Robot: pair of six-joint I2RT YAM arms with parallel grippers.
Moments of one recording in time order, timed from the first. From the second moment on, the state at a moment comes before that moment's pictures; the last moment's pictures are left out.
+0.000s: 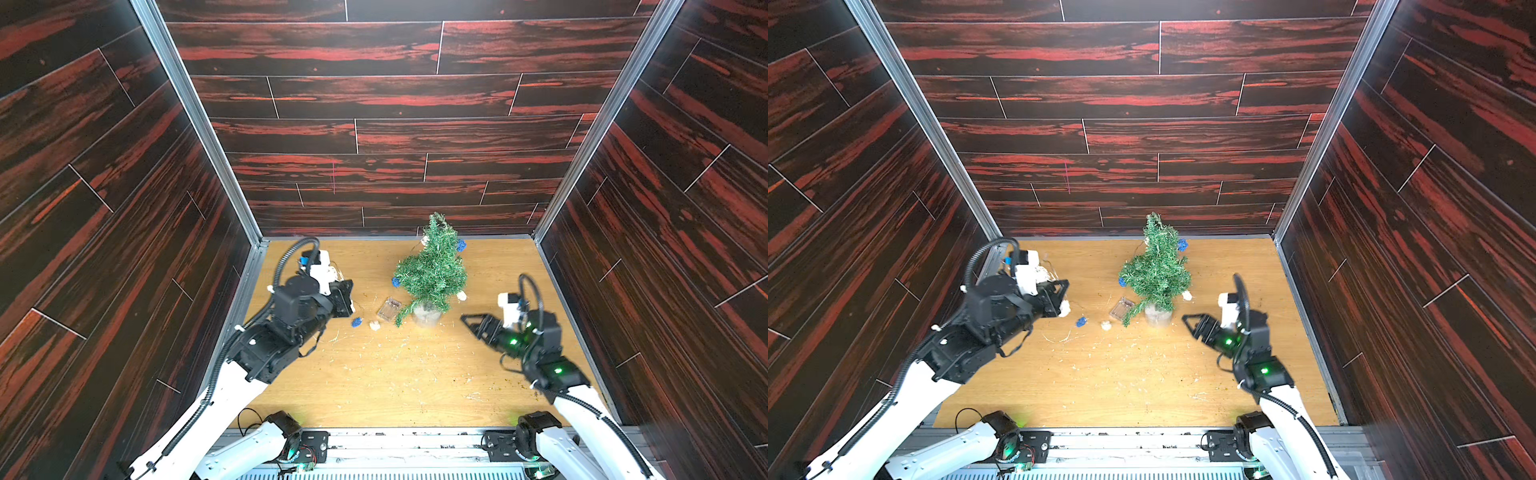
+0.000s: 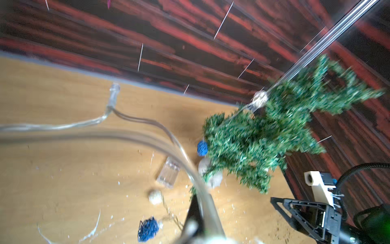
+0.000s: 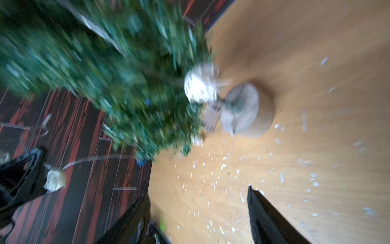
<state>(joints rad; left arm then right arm) -0.62 0.93 1.08 -0.52 -0.11 -0.60 0.30 0.74 0.42 -0.10 -0.54 0.84</state>
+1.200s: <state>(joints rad) -0.64 0.93 1.08 -0.59 -0.18 -0.58 0.41 1.71 0.12 1.47 -0.43 1.10</state>
